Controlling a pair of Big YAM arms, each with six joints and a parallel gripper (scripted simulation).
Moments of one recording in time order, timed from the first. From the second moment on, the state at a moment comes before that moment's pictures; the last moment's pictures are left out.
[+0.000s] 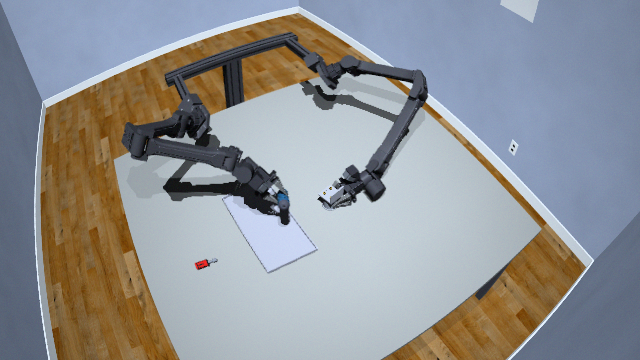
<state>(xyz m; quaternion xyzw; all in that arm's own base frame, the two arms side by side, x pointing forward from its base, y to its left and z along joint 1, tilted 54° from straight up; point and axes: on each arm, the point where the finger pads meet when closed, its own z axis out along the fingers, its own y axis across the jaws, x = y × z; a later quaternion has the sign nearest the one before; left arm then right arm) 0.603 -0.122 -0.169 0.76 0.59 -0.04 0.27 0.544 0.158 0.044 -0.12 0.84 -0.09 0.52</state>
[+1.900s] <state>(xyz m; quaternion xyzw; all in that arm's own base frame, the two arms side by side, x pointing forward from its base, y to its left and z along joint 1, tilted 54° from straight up) 0.603 -0.122 -0.169 0.76 0.59 -0.04 0.27 0.508 0.034 0.122 0.16 0.86 -0.09 0.48</state>
